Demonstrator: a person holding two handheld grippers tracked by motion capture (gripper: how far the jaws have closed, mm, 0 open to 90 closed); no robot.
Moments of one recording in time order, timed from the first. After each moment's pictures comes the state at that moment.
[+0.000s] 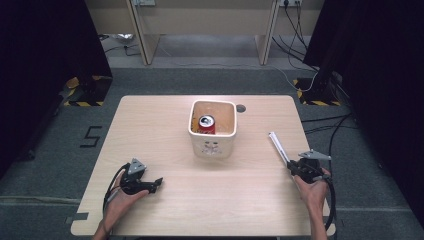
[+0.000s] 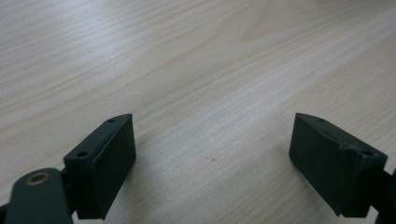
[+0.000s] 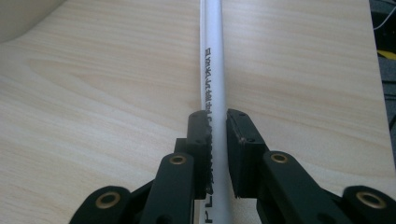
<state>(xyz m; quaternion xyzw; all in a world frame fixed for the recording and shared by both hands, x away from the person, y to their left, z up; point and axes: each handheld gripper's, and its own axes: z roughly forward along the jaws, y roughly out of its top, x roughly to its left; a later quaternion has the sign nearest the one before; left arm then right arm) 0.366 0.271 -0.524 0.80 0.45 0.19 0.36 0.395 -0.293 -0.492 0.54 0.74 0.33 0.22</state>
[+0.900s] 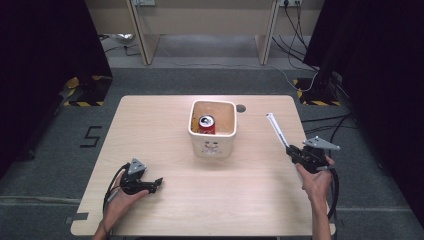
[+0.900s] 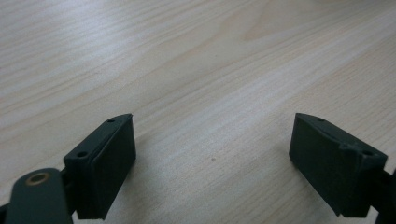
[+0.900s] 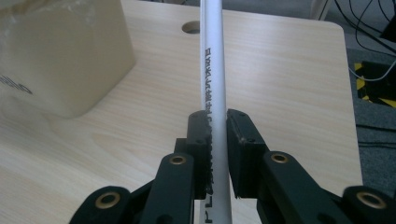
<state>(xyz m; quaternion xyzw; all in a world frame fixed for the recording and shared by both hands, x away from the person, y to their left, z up) 0.366 0.271 -0.524 0.80 0.45 0.19 0.36 0.399 -0.280 -0.434 0.50 0.73 0.40 0.25</state>
